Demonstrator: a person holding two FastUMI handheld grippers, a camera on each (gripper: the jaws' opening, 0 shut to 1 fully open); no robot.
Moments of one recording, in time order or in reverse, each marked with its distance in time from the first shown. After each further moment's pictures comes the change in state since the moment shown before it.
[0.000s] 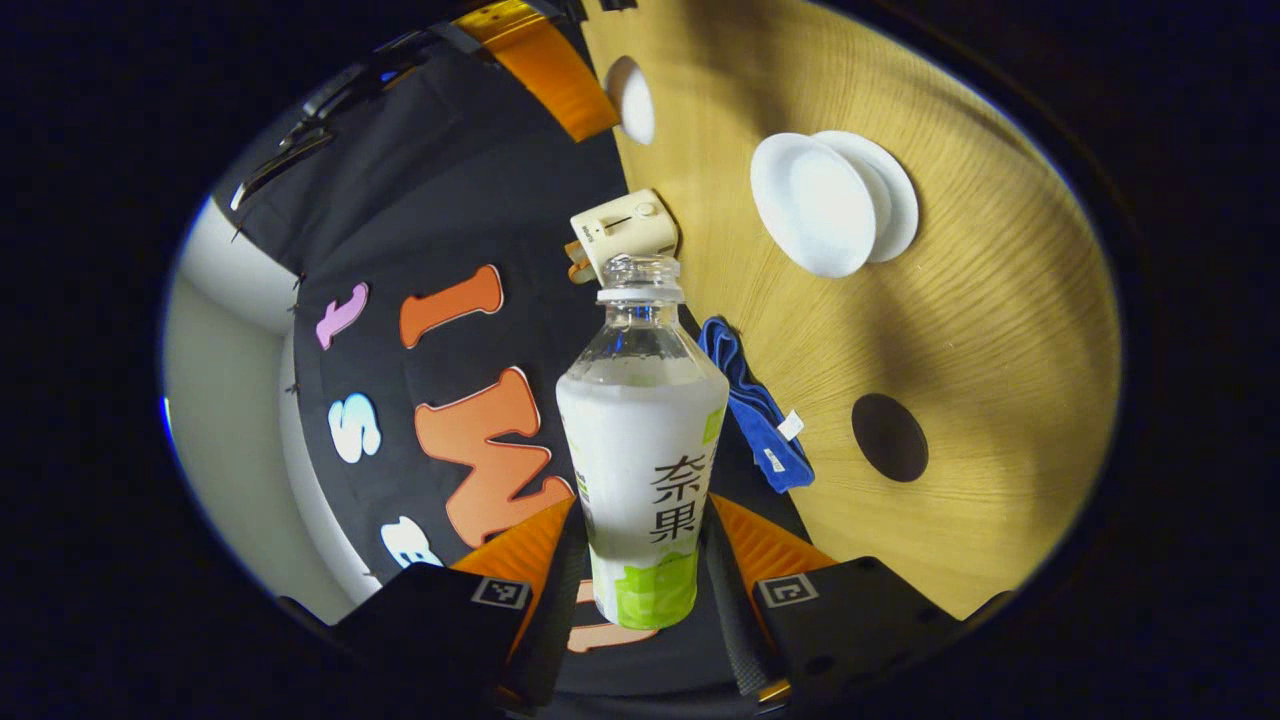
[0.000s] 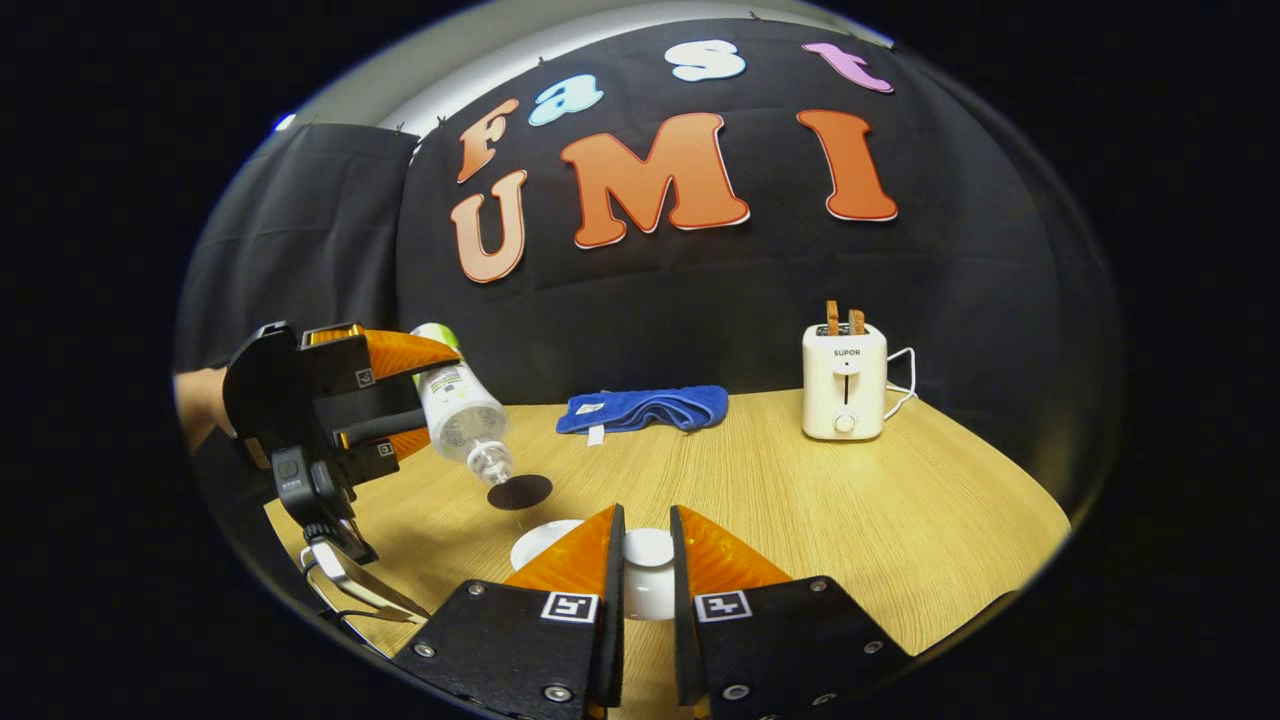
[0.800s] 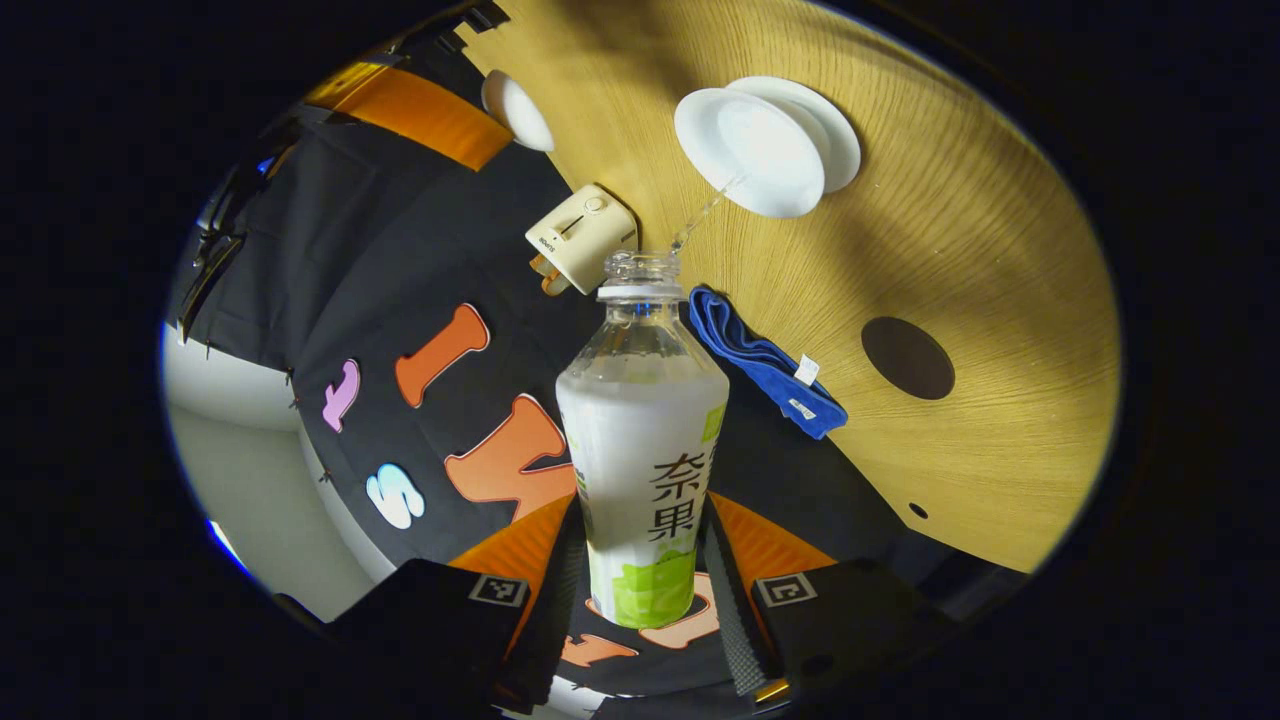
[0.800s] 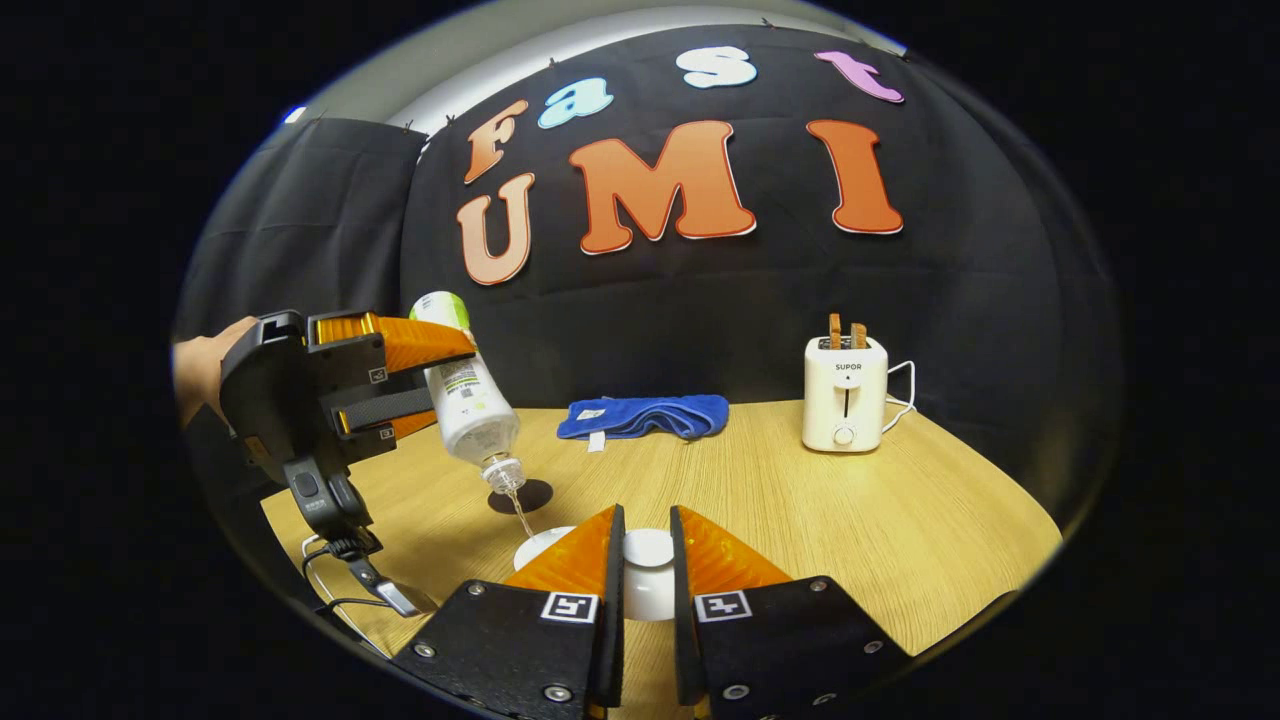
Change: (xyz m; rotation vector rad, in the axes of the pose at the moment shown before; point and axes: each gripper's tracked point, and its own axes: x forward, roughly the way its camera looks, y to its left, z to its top) left arm -0.003 0.023 0.008 0.409 0.035 -0.007; right arm -0.003 0.012 0.009 -0.038 -0.018 0.010
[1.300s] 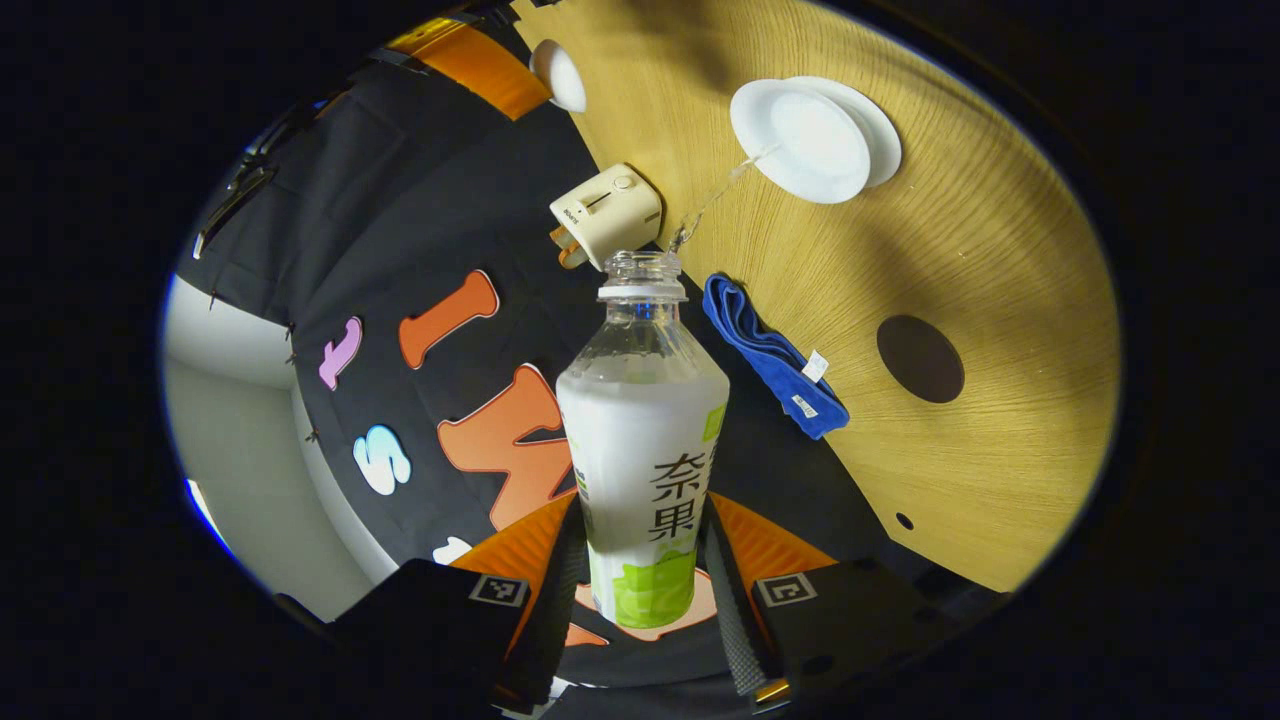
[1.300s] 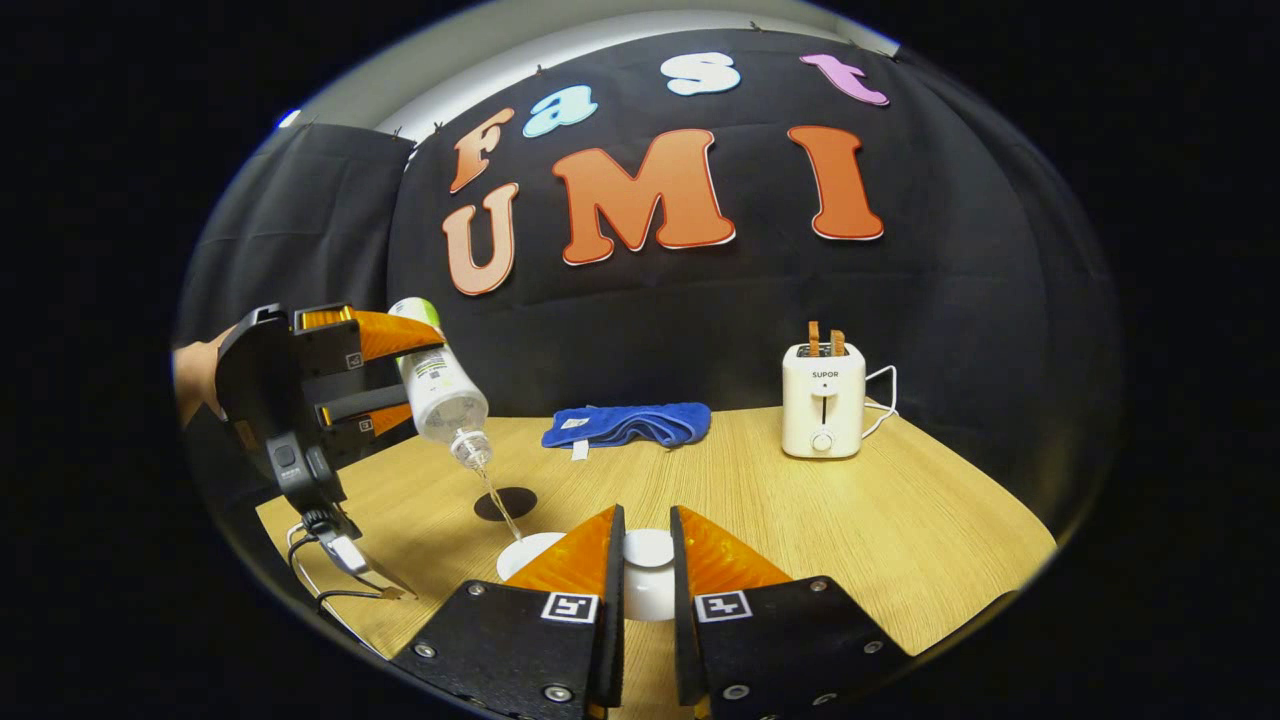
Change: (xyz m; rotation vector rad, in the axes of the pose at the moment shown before) left arm 0.003 0.003 -0.020 -0.105 0.034 -0.006; right arm -0.007 -0.015 0.007 0.009 -0.018 -0.031
